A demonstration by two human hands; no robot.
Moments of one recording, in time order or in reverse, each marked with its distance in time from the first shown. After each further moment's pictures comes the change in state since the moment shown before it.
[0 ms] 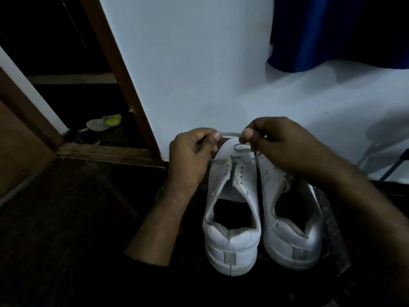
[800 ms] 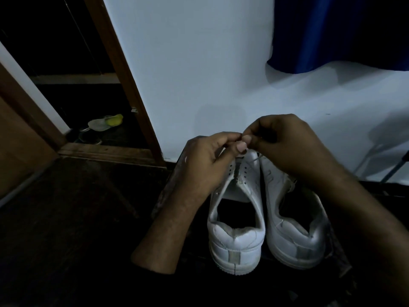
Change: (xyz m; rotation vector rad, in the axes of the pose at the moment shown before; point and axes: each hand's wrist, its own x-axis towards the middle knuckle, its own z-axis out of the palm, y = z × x) left_hand -0.011 0.009 0.007 -0.068 -0.208 0.011; right_hand -0.004 -0.006 0.006 0.029 0.131 0.025
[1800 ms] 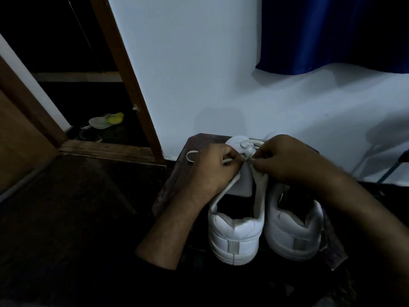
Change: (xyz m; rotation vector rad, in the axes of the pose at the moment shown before) left_hand -0.008 0.001 0.011 0.275 -0.086 -0.128; right_hand -0.016 -0.002 0.005 -0.350 -0.200 0.194
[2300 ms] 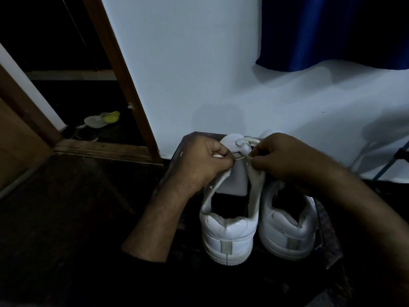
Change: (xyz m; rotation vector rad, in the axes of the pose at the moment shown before) left_hand 0.007 -0.006 -0.012 -0.073 -0.055 -0.089; right_hand 0.010 0.013 0.002 0.135 -0.057 -0.011
